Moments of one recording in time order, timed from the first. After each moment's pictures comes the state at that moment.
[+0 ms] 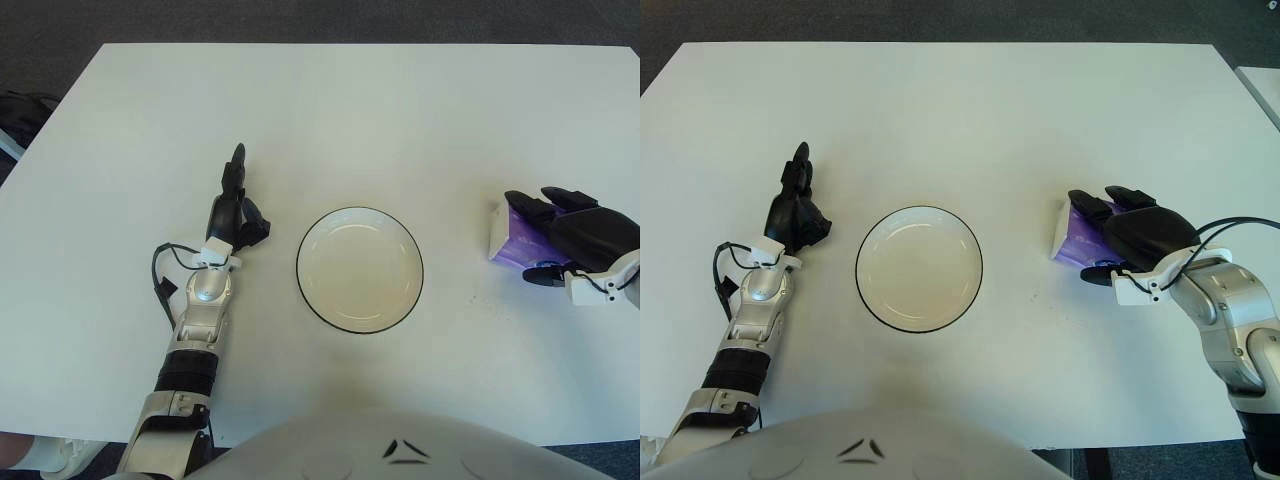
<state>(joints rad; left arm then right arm) -0.08 0.14 0.04 0.25 0.06 -0.33 0.01 0.22 -0.91 -0.21 -0.34 -0.80 -0.13 0.47</state>
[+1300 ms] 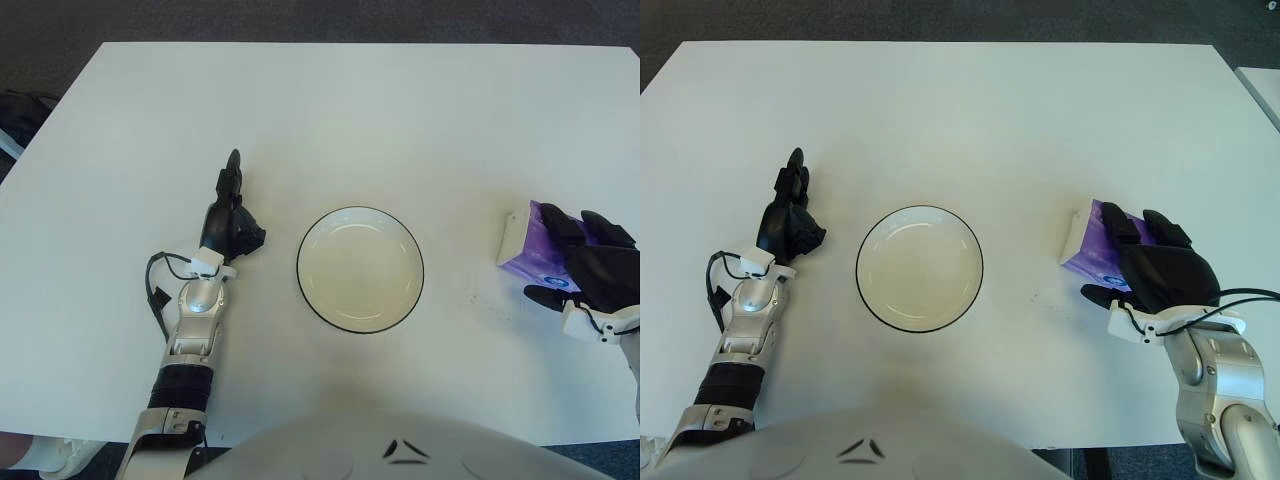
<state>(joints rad) -0.01 0.14 0.04 0.17 0.04 -0.27 -0.02 0.46 -0.61 -0.28 -0.58 -0.96 0.13 0.35</state>
